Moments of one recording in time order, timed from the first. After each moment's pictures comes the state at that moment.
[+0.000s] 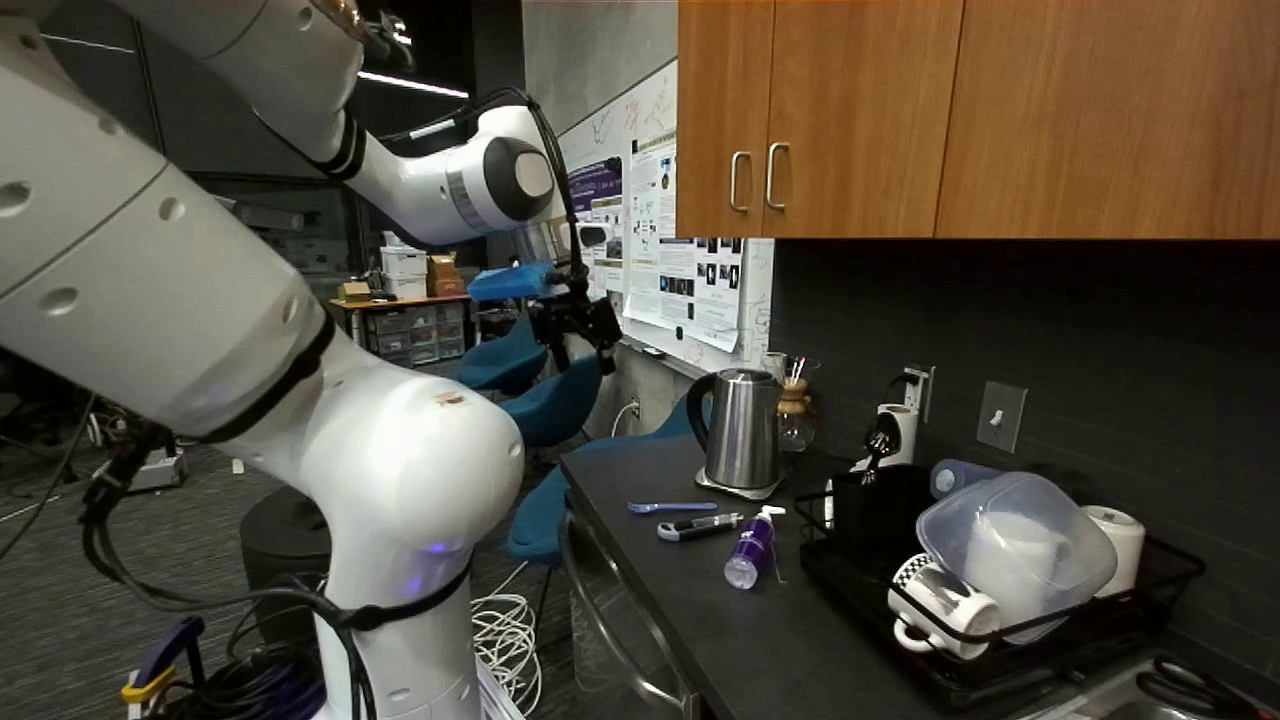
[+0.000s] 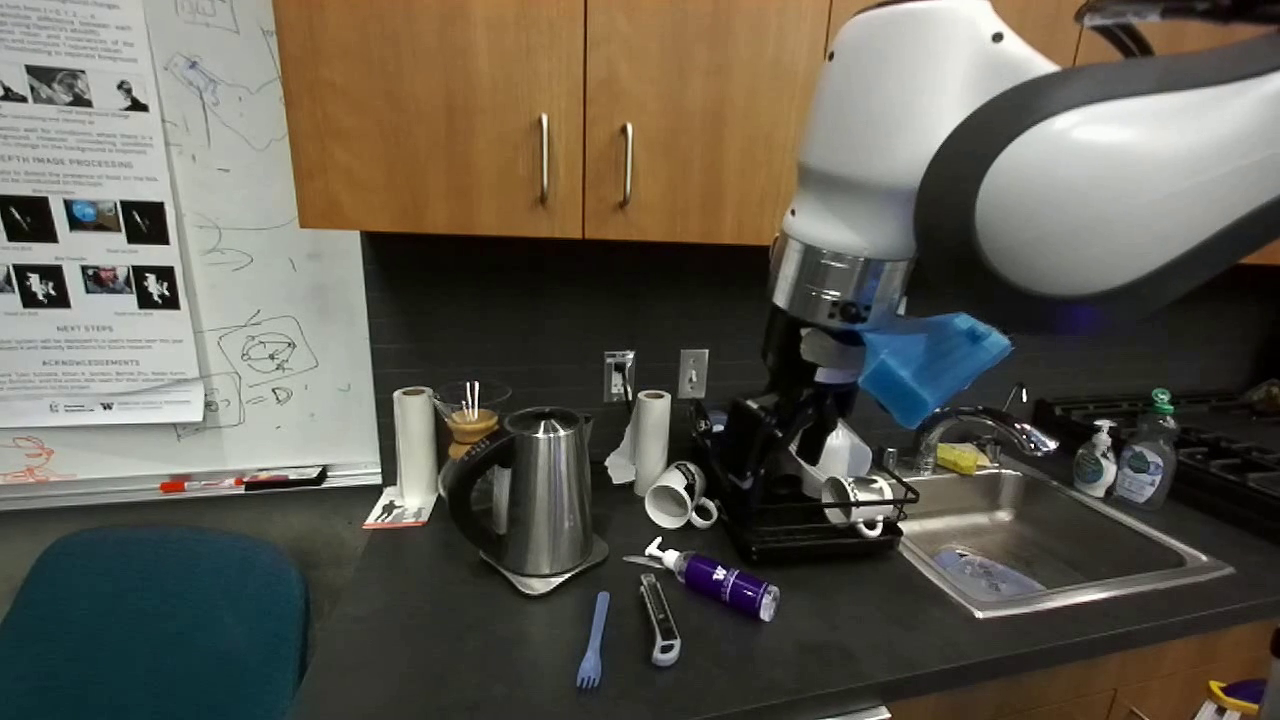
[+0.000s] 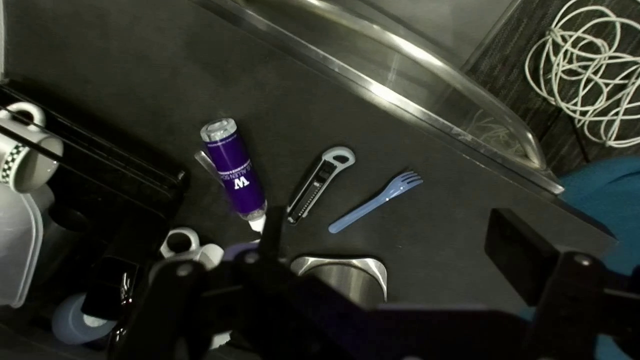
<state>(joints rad) 0.20 -0.74 0.40 -2.70 0.07 2.20 0.34</state>
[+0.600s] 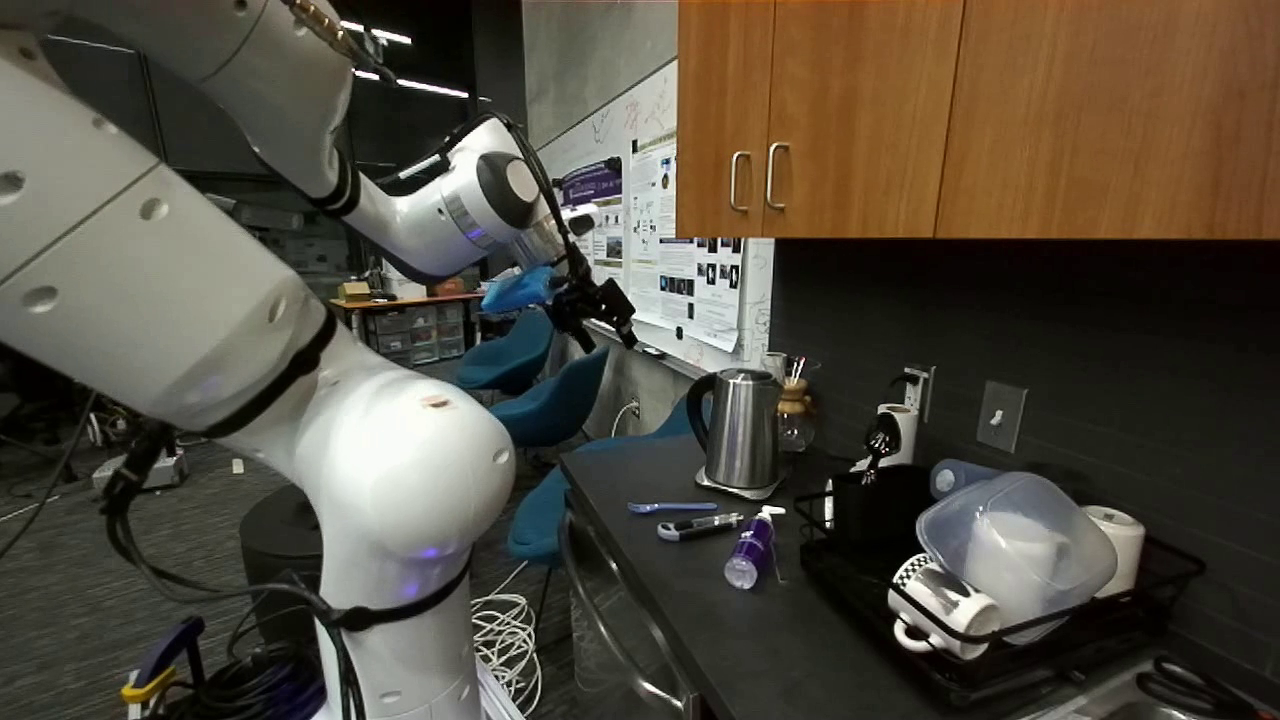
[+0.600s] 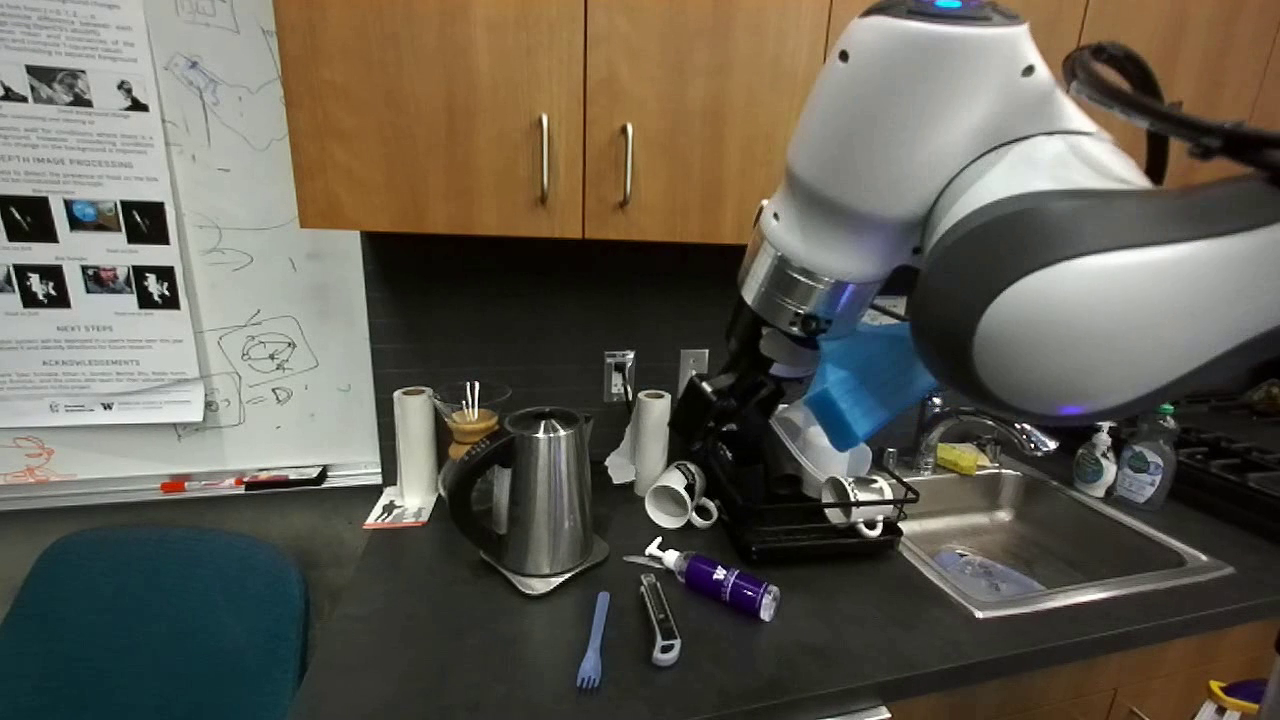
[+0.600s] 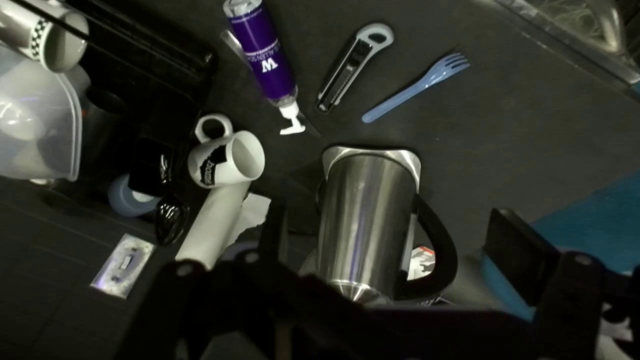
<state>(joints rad) 0.09 -0.74 0.53 -2.72 -0.14 2.46 0.53</state>
